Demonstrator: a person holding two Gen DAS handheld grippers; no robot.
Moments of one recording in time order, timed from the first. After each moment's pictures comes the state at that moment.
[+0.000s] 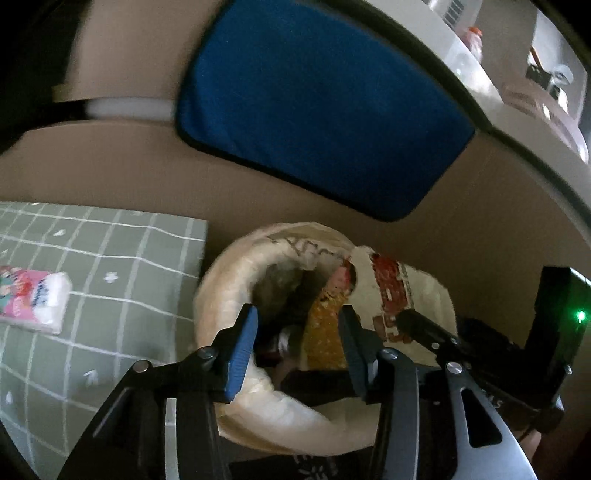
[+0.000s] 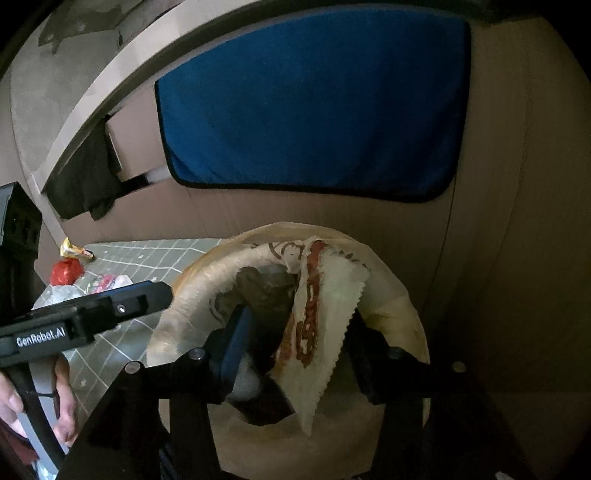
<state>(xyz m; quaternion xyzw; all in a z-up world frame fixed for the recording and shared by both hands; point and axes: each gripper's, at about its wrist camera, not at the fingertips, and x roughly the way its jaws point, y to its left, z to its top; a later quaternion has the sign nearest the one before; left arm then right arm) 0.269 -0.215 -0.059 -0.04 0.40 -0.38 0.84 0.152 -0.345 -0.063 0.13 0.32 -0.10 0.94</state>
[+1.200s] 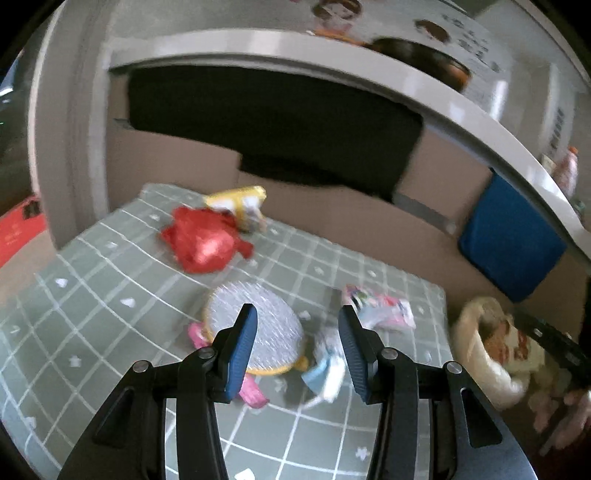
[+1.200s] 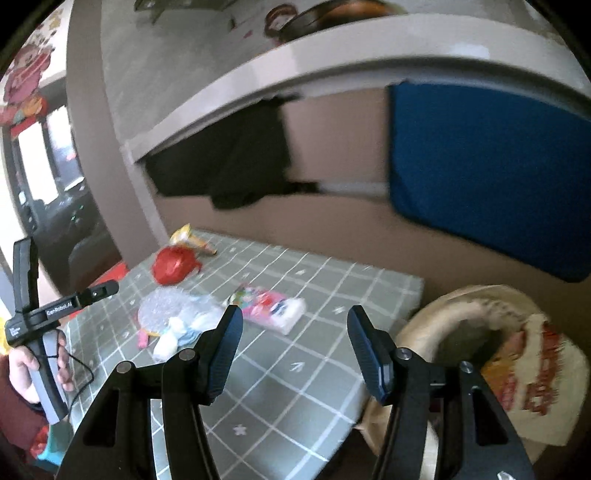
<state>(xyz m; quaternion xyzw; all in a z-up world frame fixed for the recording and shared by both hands) 0.274 0.124 -0.041 -0.09 0.32 -0.16 0.93 0.217 -0.157 -0.012 0.08 0.30 0.08 0.95</state>
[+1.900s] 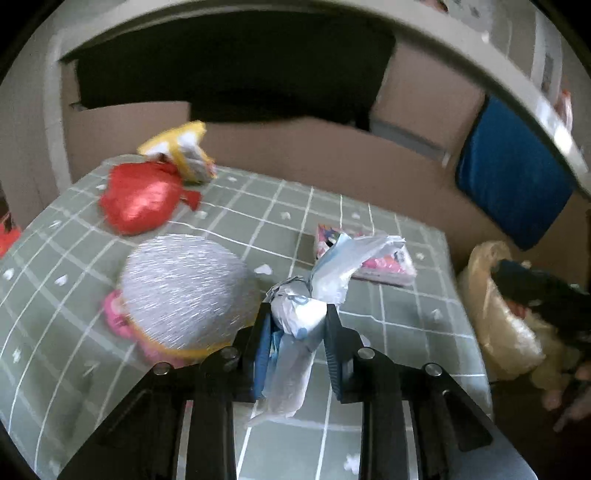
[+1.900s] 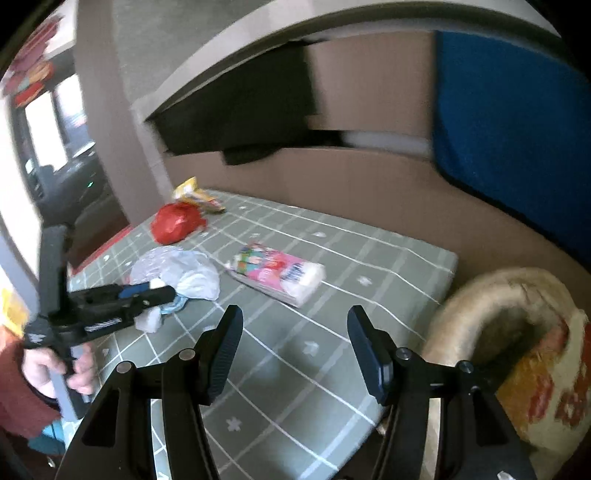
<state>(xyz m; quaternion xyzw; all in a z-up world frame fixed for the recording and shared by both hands) 0.291 0.076 -0.087 -0.05 0.37 -0.18 0.91 0.250 -0.136 -0.052 0.04 0.34 0.12 0.93</state>
